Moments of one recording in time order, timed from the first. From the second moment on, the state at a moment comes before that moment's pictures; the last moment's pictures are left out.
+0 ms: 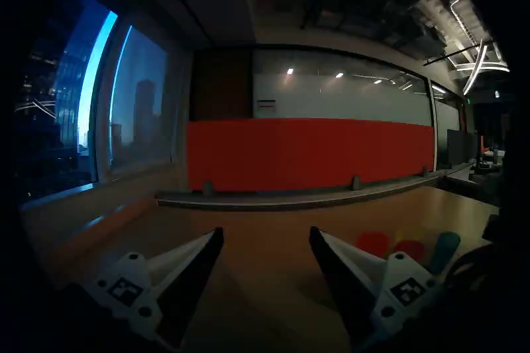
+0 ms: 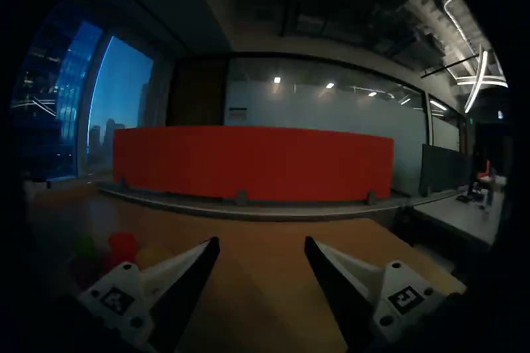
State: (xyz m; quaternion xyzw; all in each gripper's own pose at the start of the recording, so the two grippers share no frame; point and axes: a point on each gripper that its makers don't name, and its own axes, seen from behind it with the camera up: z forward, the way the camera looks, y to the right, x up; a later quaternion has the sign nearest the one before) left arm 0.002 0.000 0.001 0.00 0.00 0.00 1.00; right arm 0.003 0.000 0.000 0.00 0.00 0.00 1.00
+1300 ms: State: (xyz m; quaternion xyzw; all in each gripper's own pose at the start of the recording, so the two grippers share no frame) left arm 0.097 0.040 0.012 -0.14 -0.02 -0.01 0.99; right arm 0.121 -0.028 -0.003 0.11 -0.01 0.01 0.99
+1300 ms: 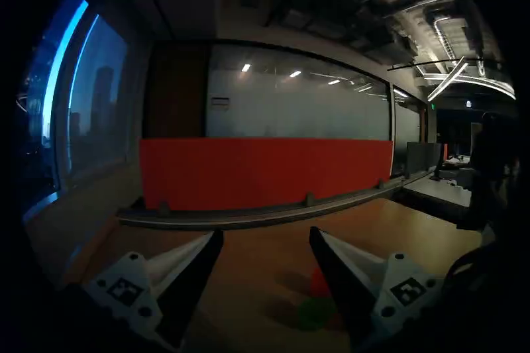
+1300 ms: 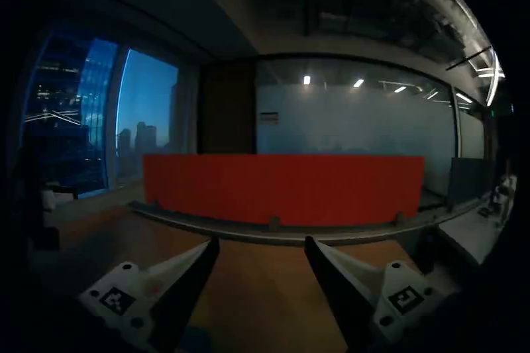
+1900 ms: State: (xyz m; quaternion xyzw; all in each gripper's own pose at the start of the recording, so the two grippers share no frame) left arm 0.086 0.074 0.004 -0.24 -0.04 0.04 0.97; right arm 0.120 -0.086 -0.029 0.26 -0.03 -0.01 0.97
